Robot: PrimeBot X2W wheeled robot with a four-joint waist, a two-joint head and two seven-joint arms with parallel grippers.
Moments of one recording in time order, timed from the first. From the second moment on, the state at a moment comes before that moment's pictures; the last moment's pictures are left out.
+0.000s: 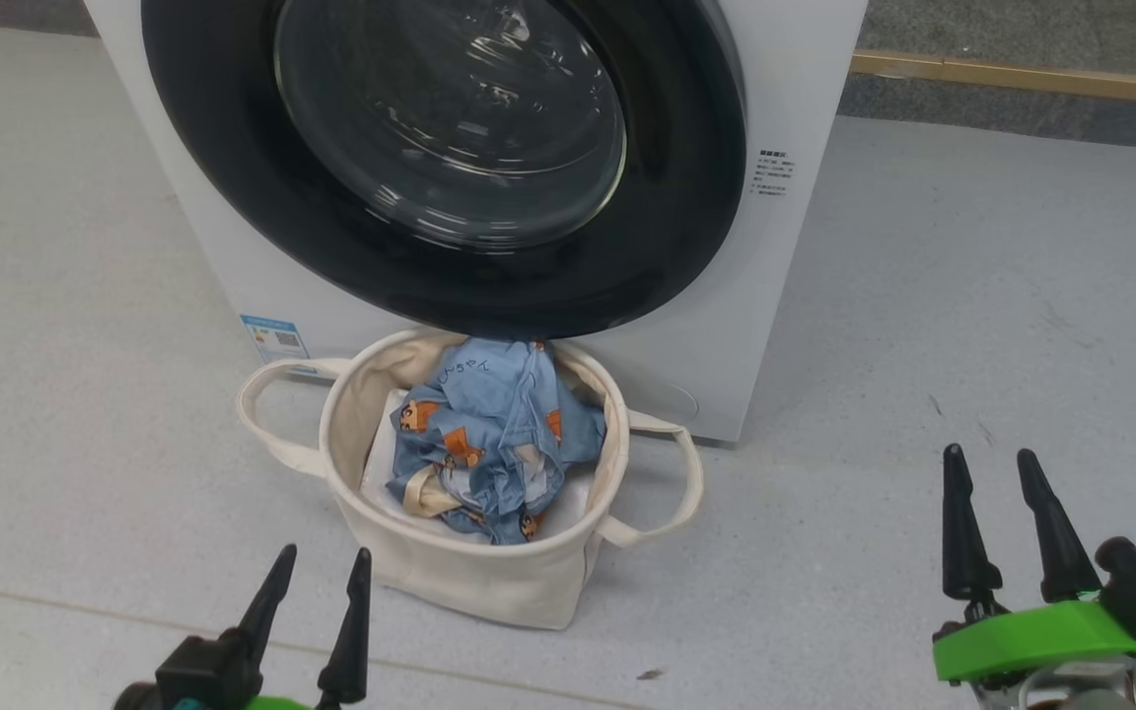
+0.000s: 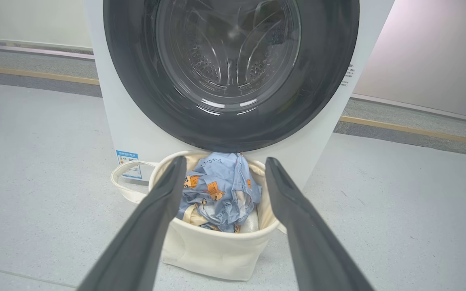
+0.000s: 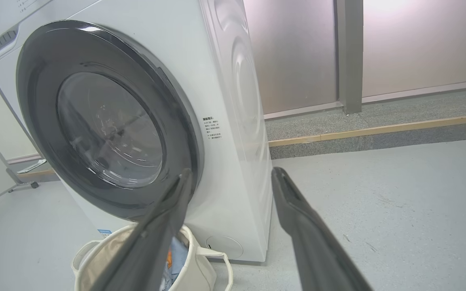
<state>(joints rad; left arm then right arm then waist) -0.04 0.07 -0.08 0.31 -0.17 -0.12 -0.25 -0.04 -0.04 -0.07 0.16 0.28 0.13 -0.26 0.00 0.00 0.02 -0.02</state>
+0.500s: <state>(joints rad) -0.04 0.06 -0.07 0.31 -0.16 -0.12 -0.25 -0.04 -0.04 -0.07 0.16 0.26 0.13 -0.26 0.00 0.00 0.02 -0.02</state>
